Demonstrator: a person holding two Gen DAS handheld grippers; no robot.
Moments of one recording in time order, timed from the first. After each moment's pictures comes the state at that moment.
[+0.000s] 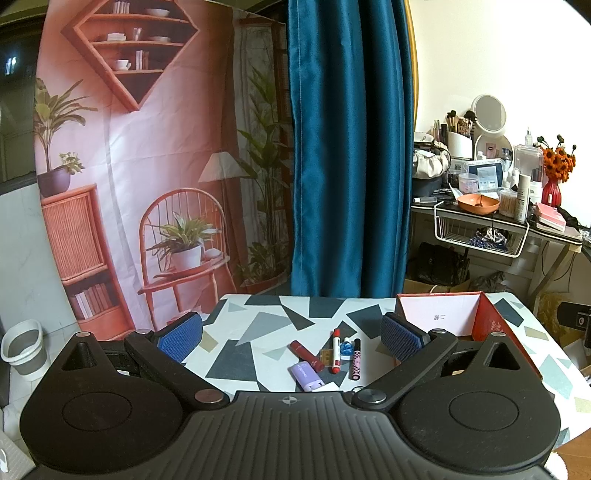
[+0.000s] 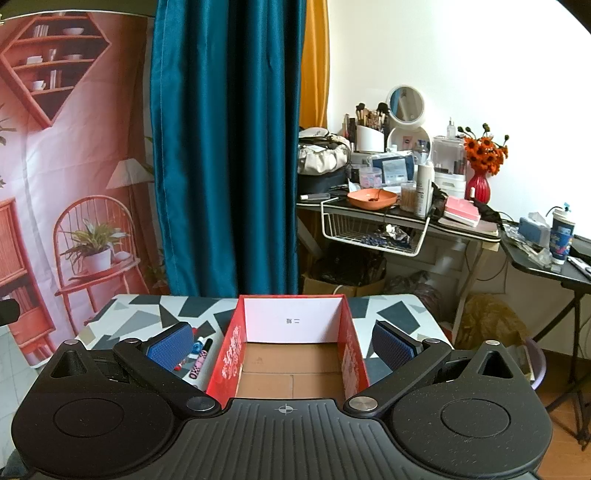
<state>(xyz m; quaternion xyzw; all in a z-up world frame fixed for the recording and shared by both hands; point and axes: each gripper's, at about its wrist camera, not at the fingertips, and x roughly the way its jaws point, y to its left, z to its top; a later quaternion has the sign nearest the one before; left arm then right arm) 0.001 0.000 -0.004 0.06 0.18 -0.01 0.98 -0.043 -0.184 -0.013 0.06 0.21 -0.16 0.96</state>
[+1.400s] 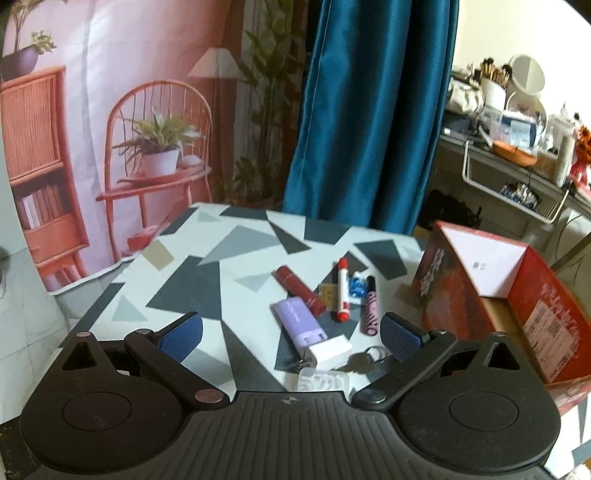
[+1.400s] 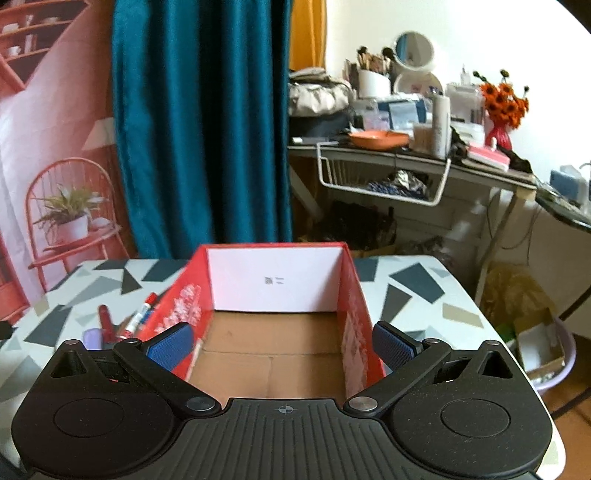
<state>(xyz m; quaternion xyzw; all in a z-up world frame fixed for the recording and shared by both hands) 0.130 0.036 -0.143 -0.01 0.27 -0.02 0.96 0.063 -0.262 -0.150 0.07 0.25 -0.16 0.95</state>
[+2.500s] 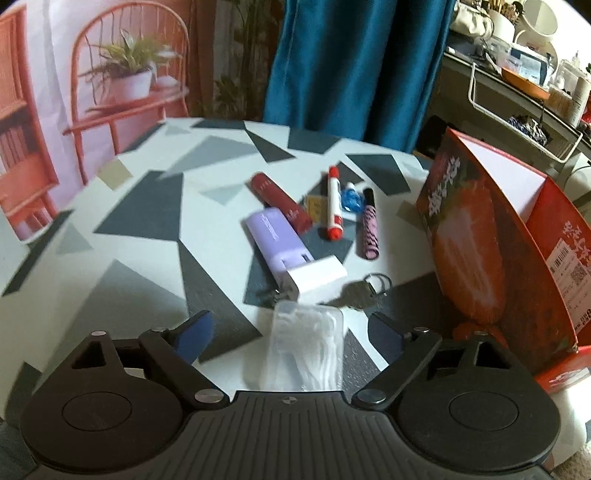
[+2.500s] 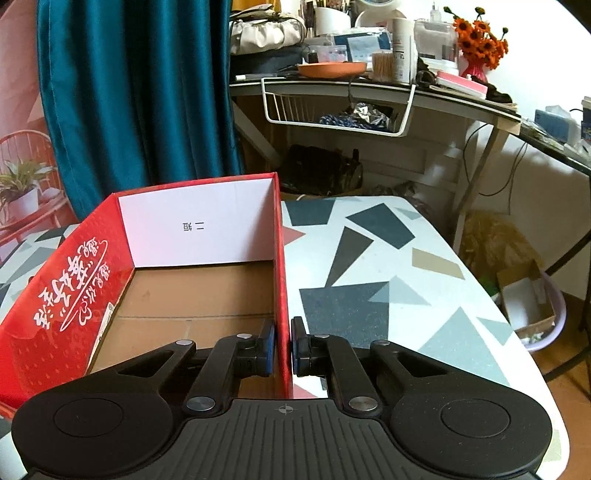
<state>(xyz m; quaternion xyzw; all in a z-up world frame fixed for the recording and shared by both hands) 0.176 0.018 -0.217 -0.01 0.40 -0.05 0.91 0.092 -0.347 -0.220 0.10 0.32 -0.19 0.92</state>
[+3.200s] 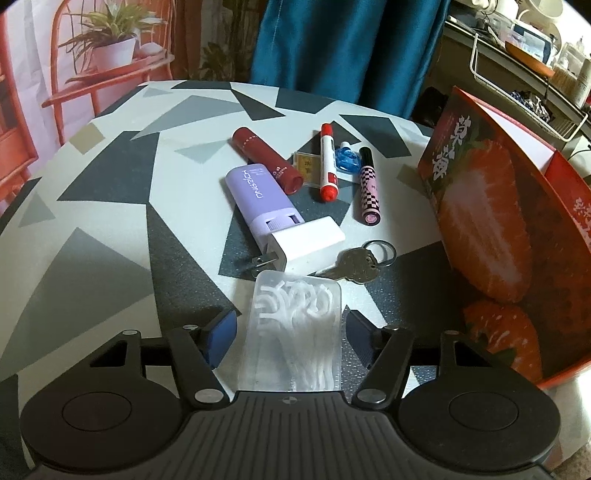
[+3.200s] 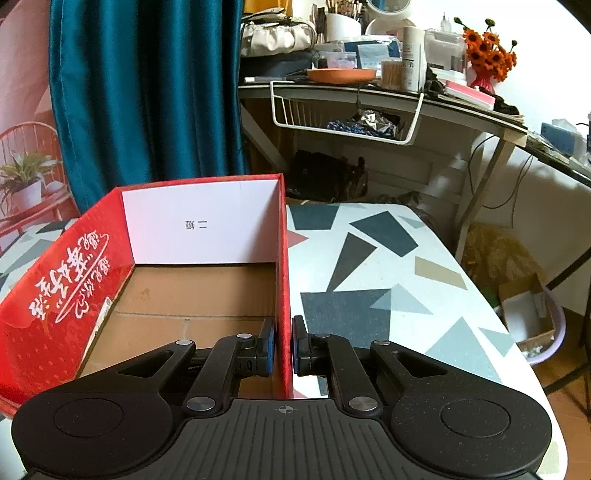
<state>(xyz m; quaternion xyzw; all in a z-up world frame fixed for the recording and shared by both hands) 0.196 0.009 -0.255 -0.02 0.44 -0.07 0.89 0.096 -0.344 -0.226 0.08 0.32 -0.19 0.93</state>
